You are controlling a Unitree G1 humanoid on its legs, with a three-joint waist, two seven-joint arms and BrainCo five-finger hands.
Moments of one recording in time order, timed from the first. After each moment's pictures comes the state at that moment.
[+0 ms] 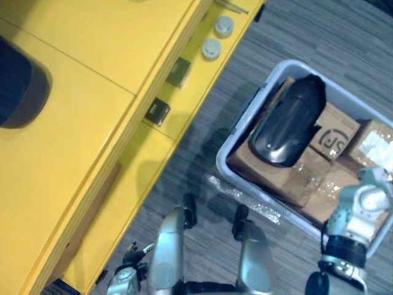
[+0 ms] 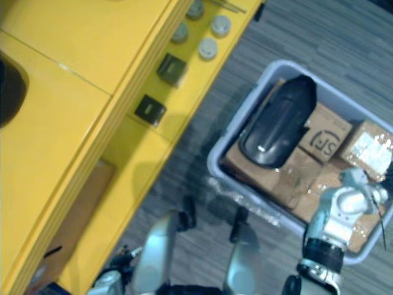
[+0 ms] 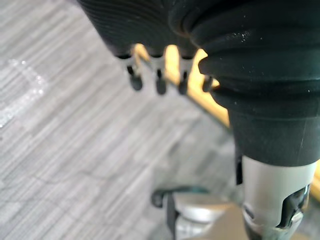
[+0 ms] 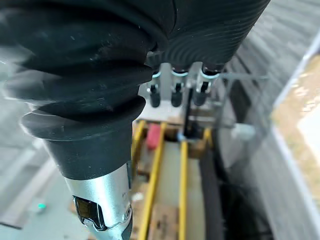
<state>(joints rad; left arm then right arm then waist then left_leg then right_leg) 0.01 0.10 0.10 0.91 -0.20 0.03 0.12 -0.31 -0.25 -0.57 0.07 0.22 -0.32 -0.88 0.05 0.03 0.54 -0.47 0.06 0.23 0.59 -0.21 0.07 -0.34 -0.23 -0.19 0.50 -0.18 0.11</state>
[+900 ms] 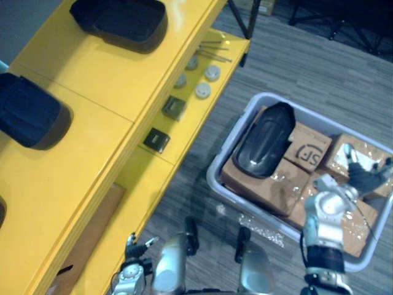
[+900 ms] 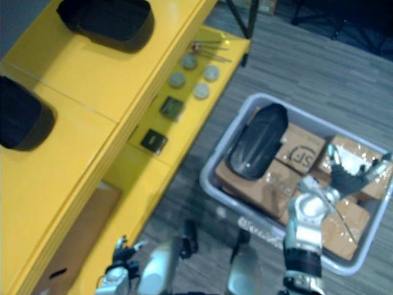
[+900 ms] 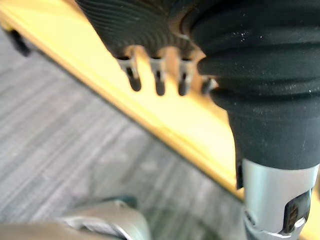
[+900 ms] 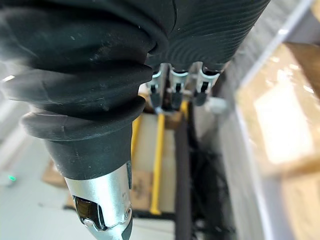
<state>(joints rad) -0.03 0.10 -0.05 0.92 -0.20 -0.15 0.31 -0.36 -0.21 -0.31 0.29 0.18 -0.24 -0.79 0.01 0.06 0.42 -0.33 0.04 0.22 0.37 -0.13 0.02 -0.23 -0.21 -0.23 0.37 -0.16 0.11</state>
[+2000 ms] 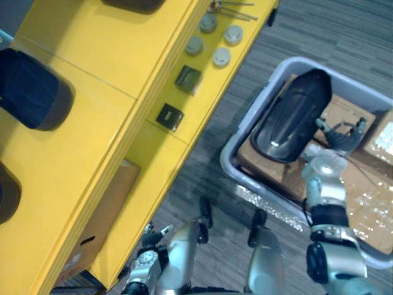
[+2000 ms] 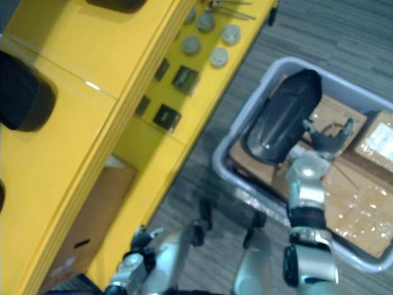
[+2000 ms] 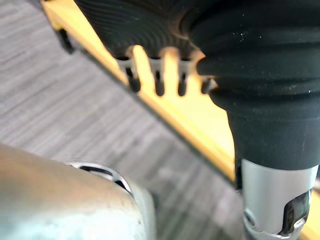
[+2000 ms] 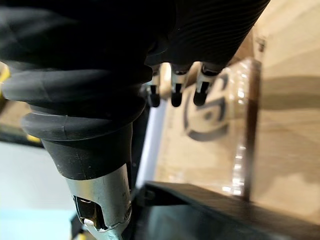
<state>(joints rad) -0.08 0.03 -0.10 0.90 -0.32 -0.09 0.28 -0.62 -0.39 -0.25 0.49 0.18 0.07 -0.62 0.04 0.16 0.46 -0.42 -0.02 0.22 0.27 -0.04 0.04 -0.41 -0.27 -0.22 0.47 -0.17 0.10</state>
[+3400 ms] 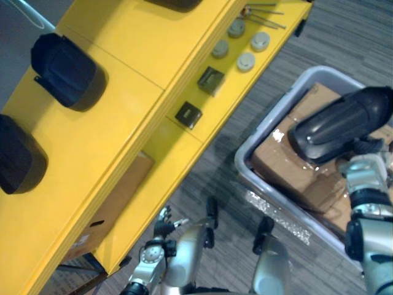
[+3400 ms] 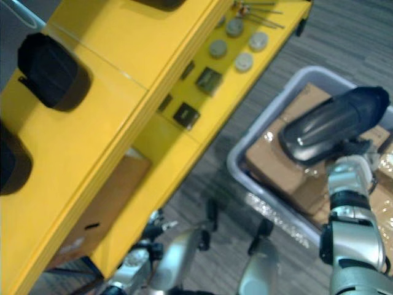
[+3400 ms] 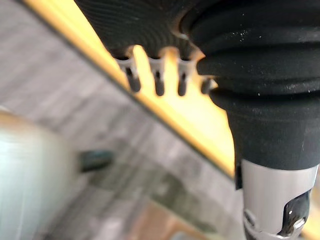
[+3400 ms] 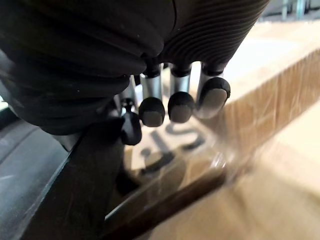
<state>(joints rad) -0.06 0.13 -0.35 0.61 -0.26 -0.21 0.25 -0.73 -0.67 -0.13 0.99 -0.37 0.28 -0.33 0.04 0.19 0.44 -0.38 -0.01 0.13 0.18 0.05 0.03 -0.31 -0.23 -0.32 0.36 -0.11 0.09</state>
